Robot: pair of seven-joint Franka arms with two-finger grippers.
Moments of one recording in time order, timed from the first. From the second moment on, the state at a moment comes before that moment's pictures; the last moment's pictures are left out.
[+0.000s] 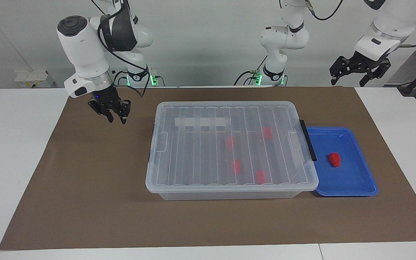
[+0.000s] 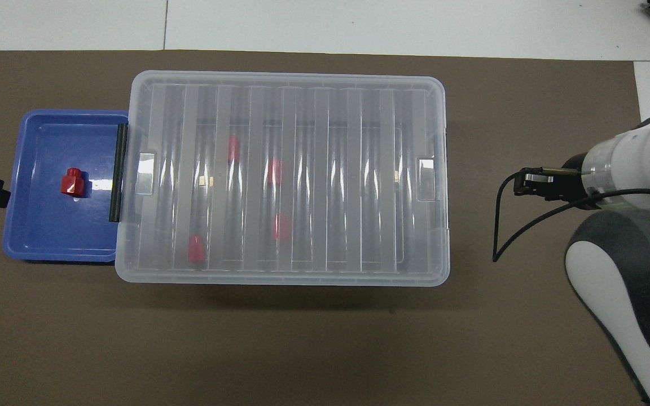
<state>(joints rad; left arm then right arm) -0.18 0.03 0.16 -1.40 0.03 1.35 0.17 0.01 -0.07 0.07 -1.88 0.01 1.88 0.27</state>
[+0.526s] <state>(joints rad) -0.16 0.03 0.16 -1.40 0.03 1.35 0.17 -0.05 -0.05 0.07 -1.72 0.00 1.72 0.27</state>
